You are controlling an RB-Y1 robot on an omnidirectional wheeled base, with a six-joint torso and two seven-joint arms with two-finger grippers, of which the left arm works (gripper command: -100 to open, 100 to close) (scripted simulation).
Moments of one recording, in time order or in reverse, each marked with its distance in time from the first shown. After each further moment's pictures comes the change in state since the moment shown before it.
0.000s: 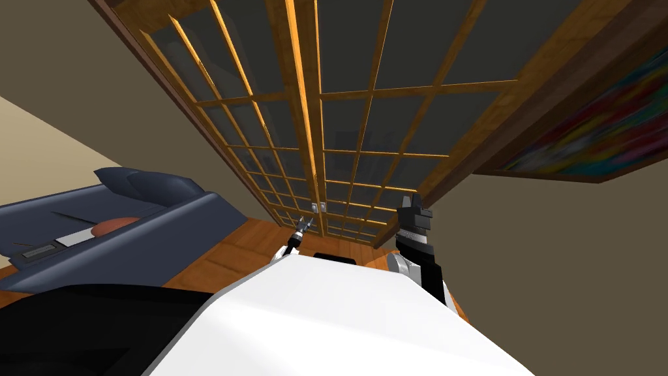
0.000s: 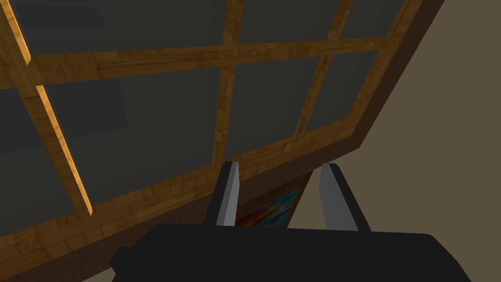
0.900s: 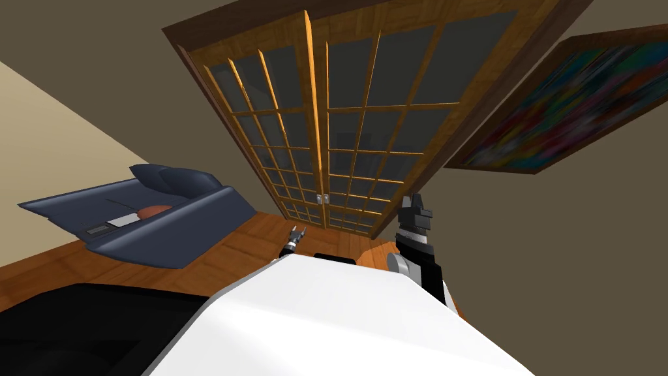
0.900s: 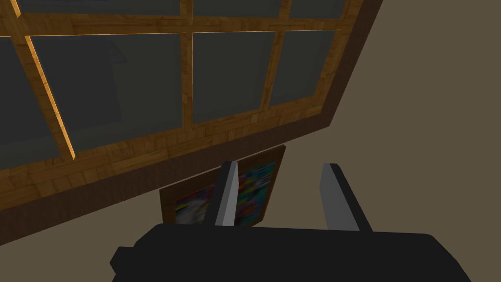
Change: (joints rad) arm 0.058 0.010 0.084 0.132 0.012 0.002 -0.055
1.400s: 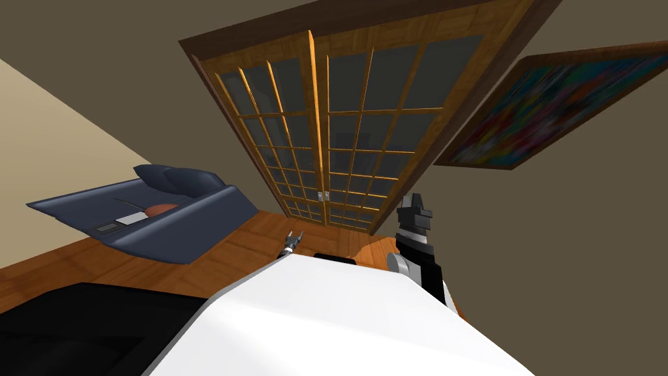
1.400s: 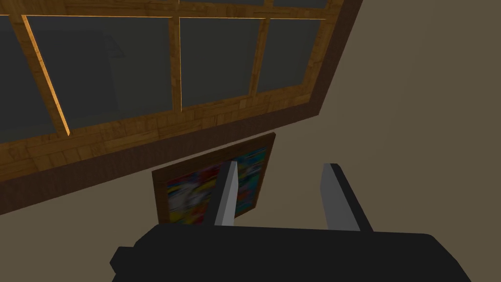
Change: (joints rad) arm 0.028 -0.009 0.061 0.054 0.005 0.017 -0.048
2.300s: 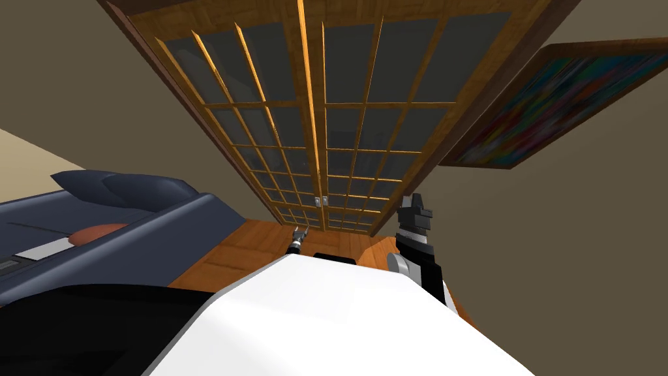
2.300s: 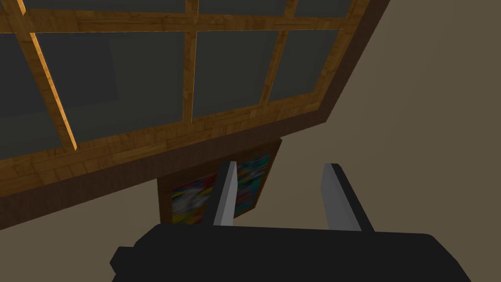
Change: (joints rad) arm -0.097 -0.093 0.069 0.015 -0.005 0.019 -0.088
